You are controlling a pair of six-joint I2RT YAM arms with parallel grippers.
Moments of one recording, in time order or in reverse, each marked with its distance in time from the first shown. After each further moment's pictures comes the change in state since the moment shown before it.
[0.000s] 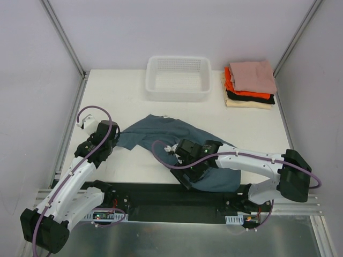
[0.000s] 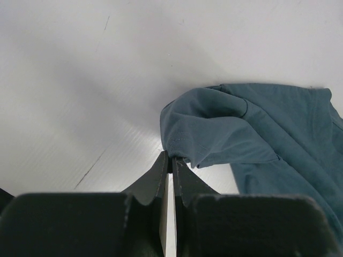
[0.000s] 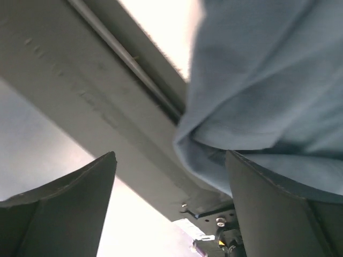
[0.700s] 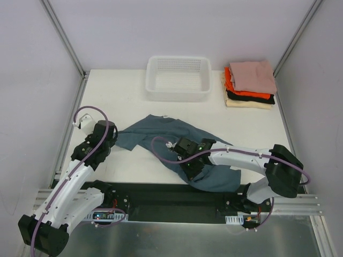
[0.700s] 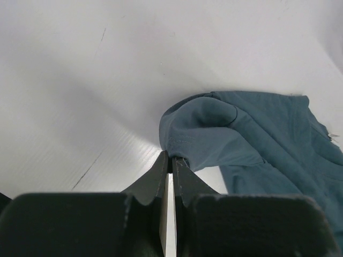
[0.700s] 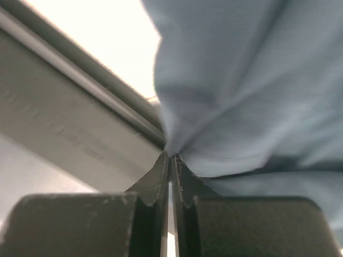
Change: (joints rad) left arm 0.000 -0.045 0.016 -0.006 -0.005 0.002; right arm -0.057 0.096 -0.023 0.071 0.048 0.075
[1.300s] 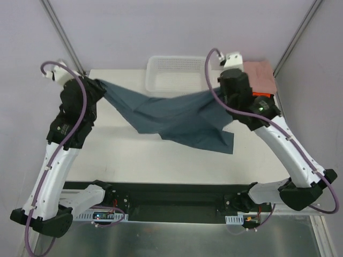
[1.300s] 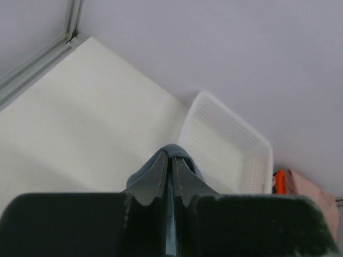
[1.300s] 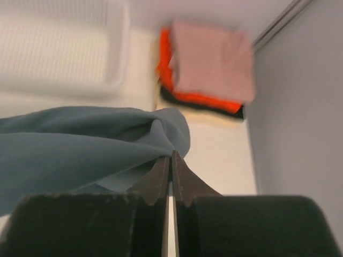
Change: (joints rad) left arm 0.006 0.205 0.657 0.171 -0.013 0.244; right arm -0.414 -0.175 0.649 -0.059 0.862 -0.345
